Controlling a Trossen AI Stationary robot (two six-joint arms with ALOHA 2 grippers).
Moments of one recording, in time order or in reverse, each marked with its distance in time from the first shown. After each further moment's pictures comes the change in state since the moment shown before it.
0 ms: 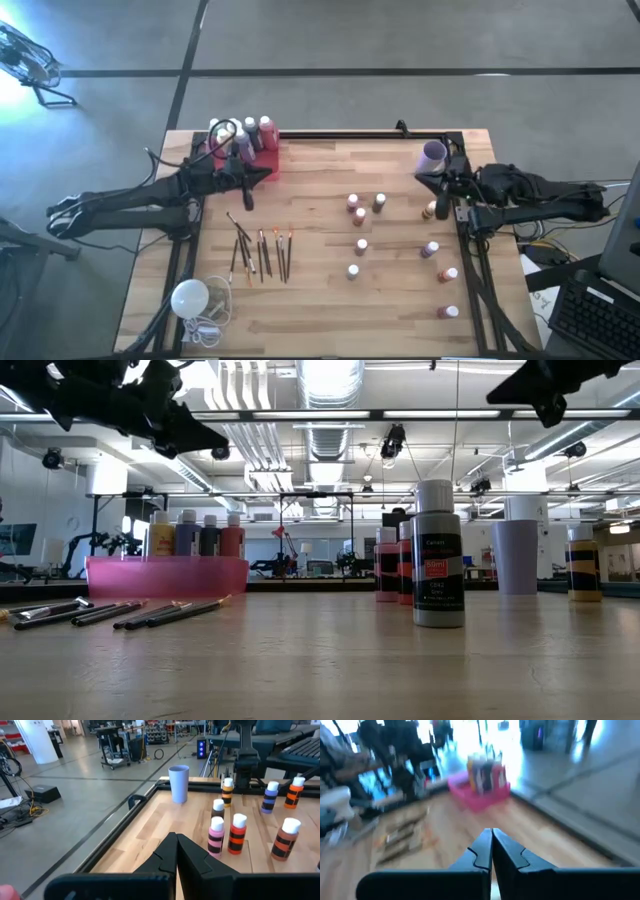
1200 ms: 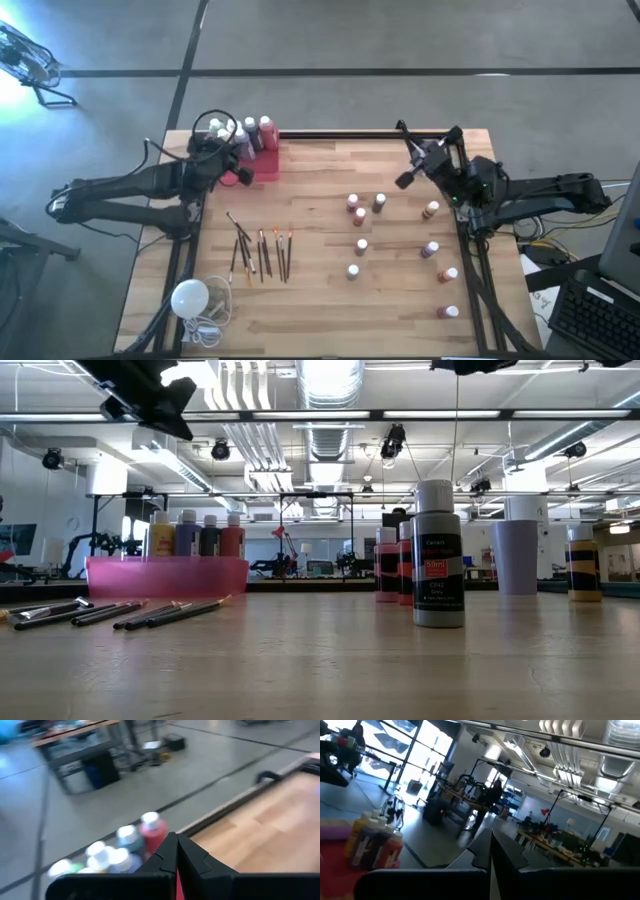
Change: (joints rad) left arm -0.201 0.065 0.356 -0.643 -0.900 -0.366; right arm -0.048 0.409 -0.001 0.949 0.349 -0.924
